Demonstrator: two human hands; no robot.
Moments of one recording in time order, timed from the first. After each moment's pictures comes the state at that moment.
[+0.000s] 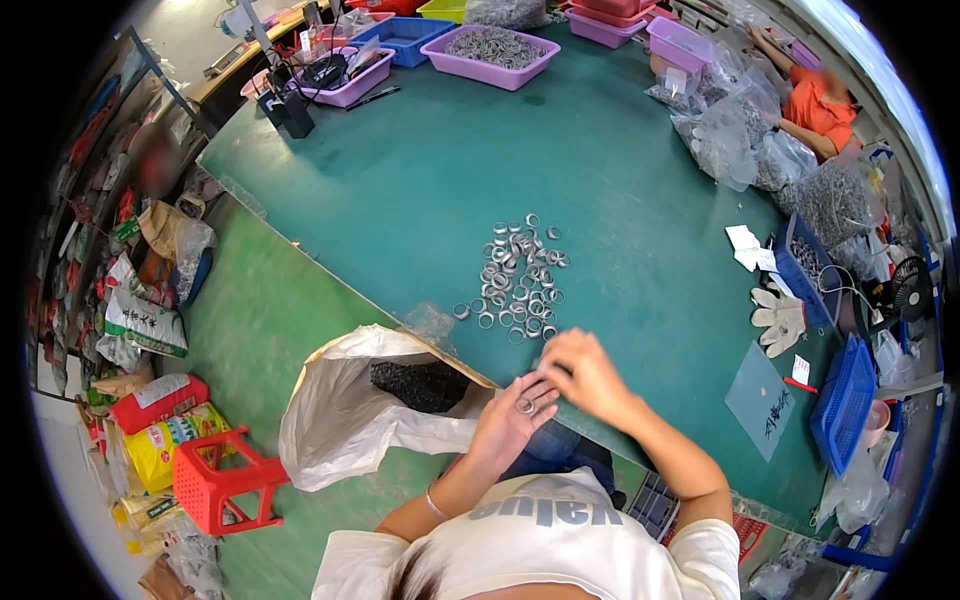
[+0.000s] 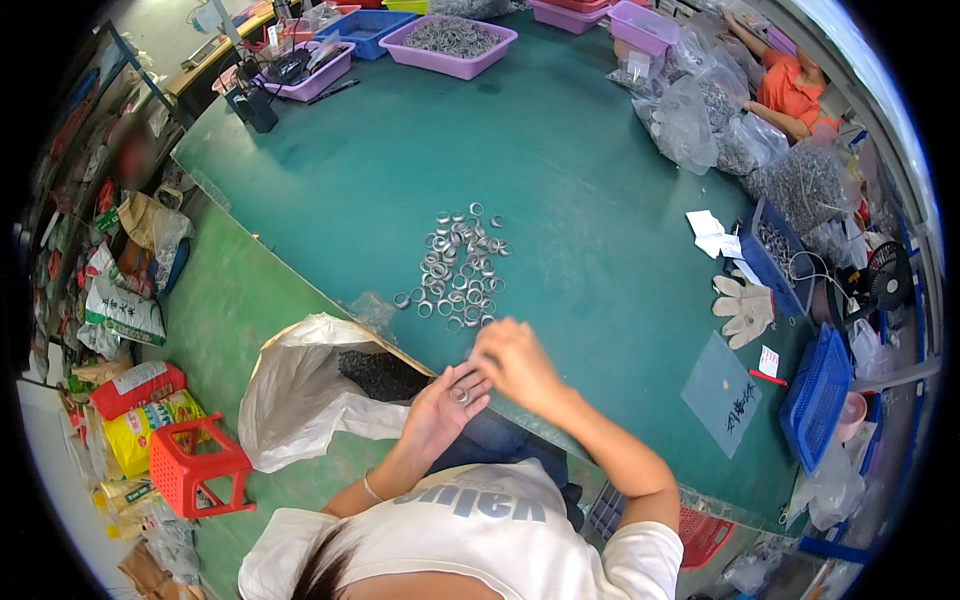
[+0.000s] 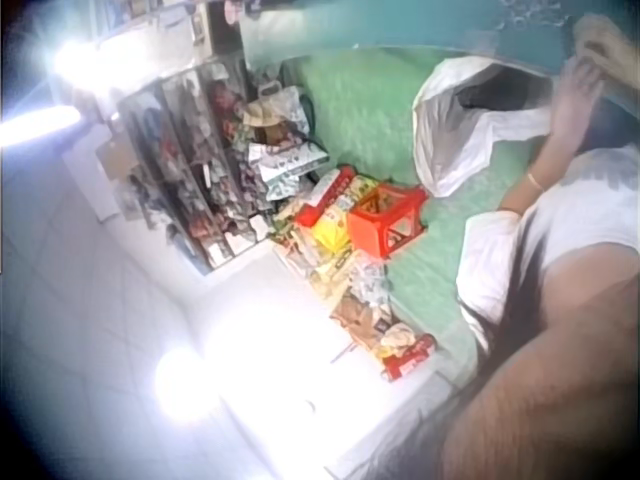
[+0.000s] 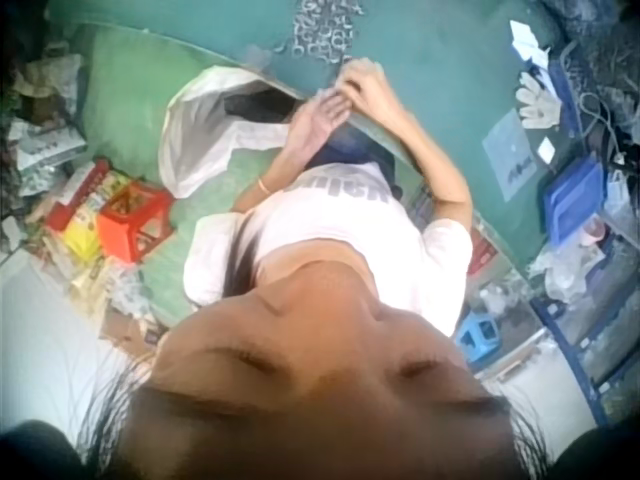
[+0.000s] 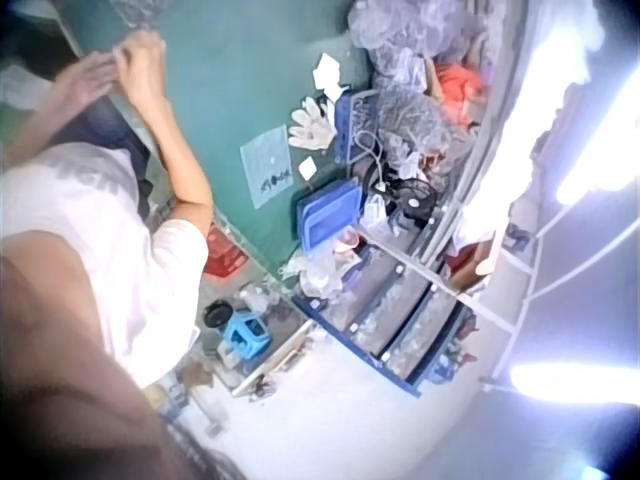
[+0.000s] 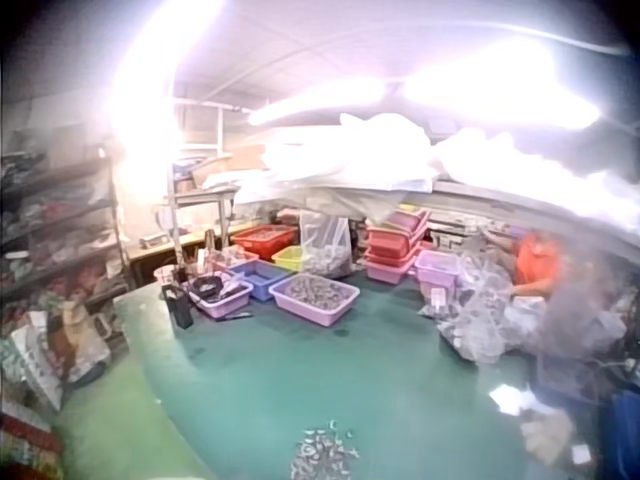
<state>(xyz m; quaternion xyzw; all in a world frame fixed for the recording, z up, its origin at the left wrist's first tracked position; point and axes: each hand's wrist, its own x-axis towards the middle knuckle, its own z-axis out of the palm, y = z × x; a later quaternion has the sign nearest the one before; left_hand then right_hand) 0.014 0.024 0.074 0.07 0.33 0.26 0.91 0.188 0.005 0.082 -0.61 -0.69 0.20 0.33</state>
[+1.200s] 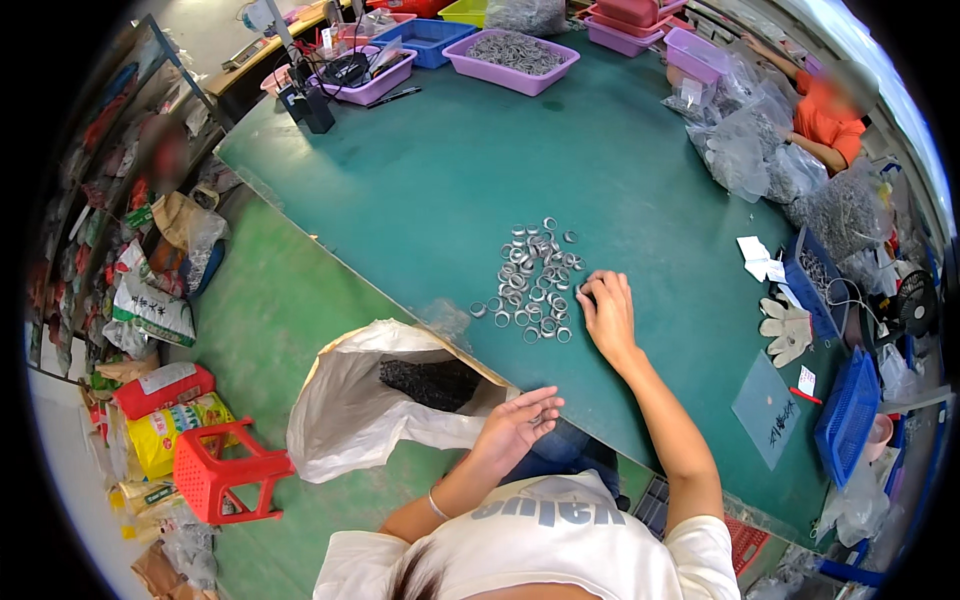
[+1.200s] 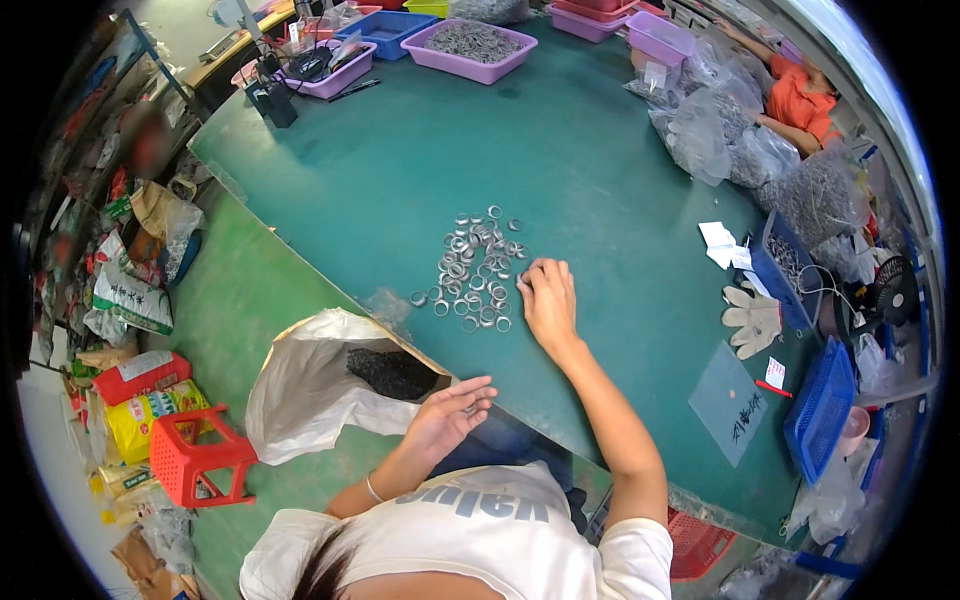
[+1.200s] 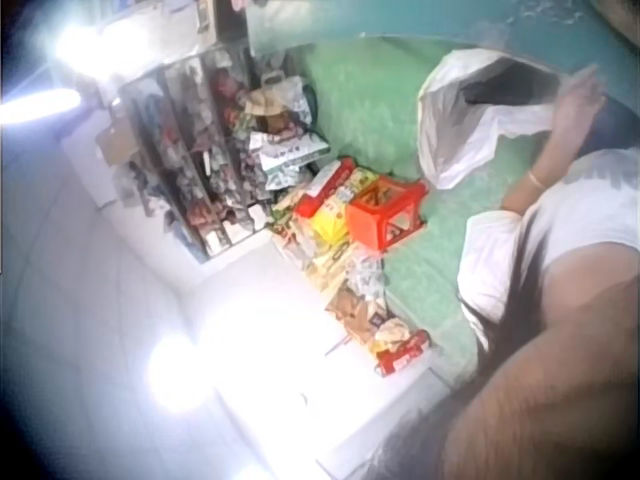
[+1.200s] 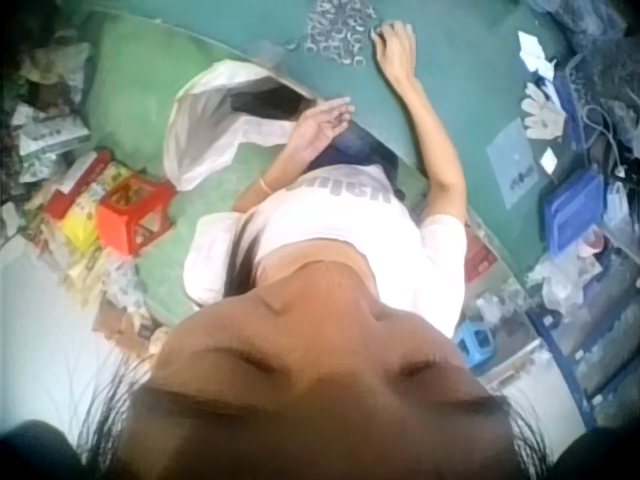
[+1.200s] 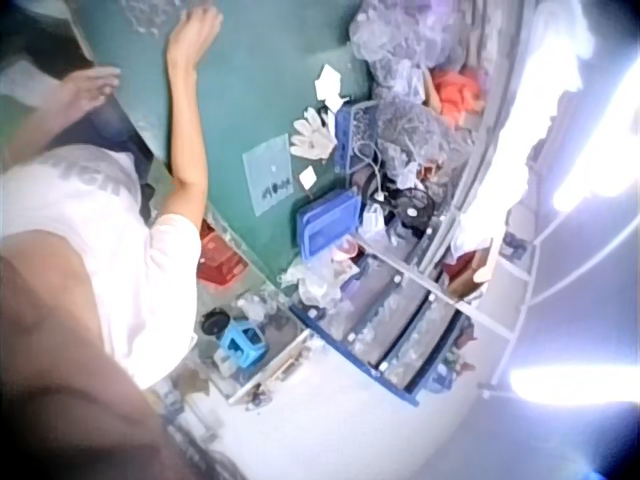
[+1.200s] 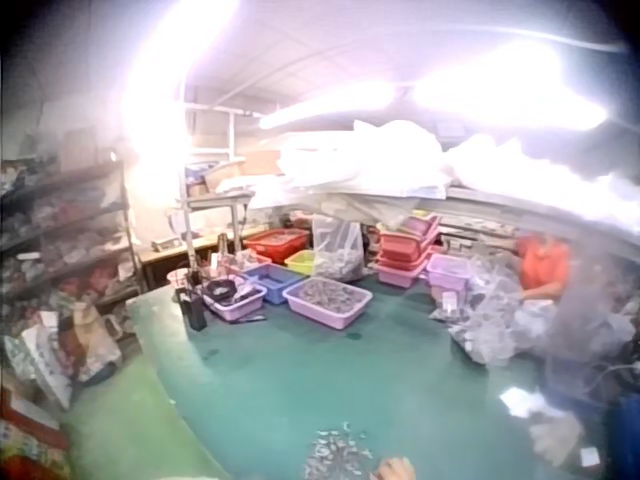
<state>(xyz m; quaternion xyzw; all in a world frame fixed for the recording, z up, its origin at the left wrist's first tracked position) -0.007 0.023 0.051 0.17 0.26 0.21 0.93 0.234 0.064 0.035 -0.72 -0.60 -0.05 0.36</state>
